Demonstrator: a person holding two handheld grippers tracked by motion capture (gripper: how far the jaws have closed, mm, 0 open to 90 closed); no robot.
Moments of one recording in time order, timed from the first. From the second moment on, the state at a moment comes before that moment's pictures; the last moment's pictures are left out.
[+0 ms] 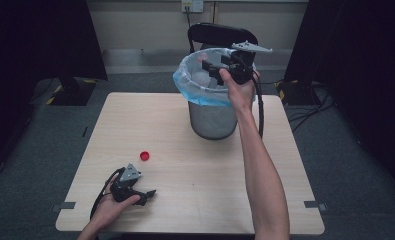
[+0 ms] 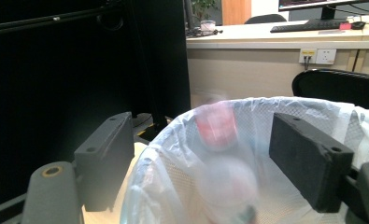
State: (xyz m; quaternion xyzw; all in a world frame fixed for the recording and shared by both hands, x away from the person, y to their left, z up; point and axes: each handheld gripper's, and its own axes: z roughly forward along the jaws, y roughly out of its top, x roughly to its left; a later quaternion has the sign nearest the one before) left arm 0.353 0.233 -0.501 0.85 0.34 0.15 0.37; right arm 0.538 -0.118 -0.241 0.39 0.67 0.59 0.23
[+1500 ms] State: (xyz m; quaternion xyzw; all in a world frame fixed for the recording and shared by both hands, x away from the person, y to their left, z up) left arm 0.349 0.233 -0.500 0.85 0.34 0.15 0.36; right arm 0.483 -0.002 -0.301 0.25 0.77 0.57 0.13
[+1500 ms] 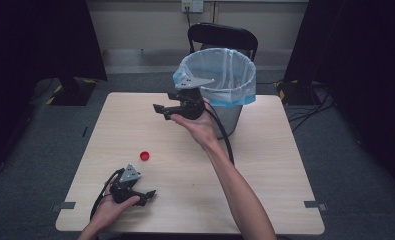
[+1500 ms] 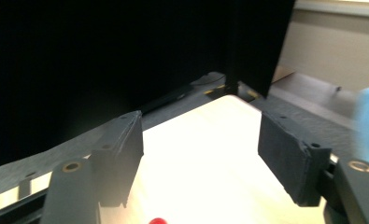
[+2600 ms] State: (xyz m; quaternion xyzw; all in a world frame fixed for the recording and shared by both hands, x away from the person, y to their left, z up) left arm 0.345 0.235 -0.500 0.85 0.34 0.15 0.36; right arm 0.492 0.085 -0.475 0.23 0.87 0.44 0.02
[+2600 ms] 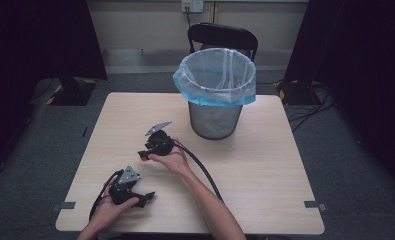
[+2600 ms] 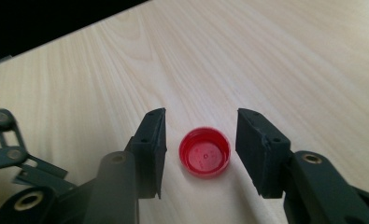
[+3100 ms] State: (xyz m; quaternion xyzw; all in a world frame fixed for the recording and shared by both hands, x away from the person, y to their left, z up) left arm 0.345 0.235 -0.500 0.85 0.34 0.15 0.36; right arm 0.488 0.094 -0.497 0.22 0.88 0.42 0.05
